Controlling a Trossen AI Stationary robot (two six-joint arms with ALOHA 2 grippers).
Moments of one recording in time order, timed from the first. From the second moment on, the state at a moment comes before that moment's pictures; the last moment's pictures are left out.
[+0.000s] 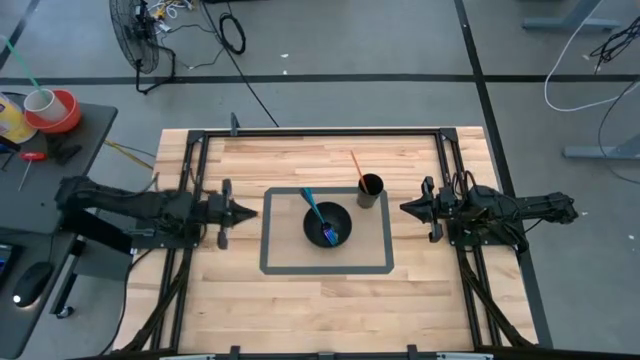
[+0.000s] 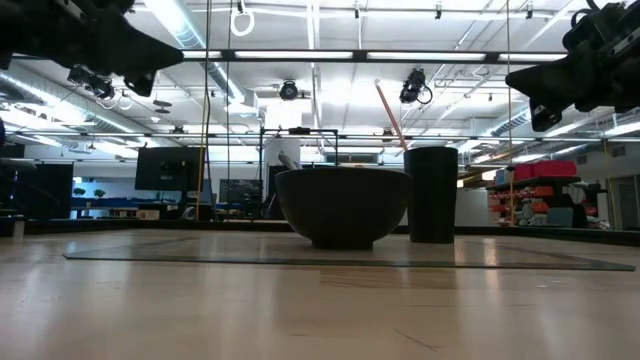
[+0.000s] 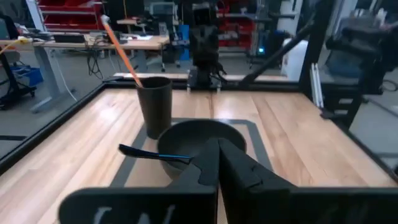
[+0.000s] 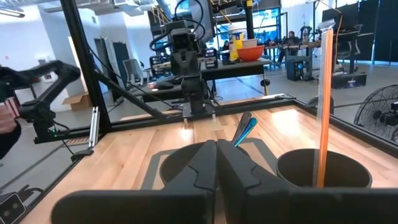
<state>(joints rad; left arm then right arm) -0.20 0.46 0.24 0.14 -0.25 -0.05 0.08 0.02 0.02 0.06 0.10 0.13</state>
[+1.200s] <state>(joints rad) -0.14 0.06 0.01 0.12 -0.13 -0.02 0.08 0.04 0.02 0.06 0.10 0.13</state>
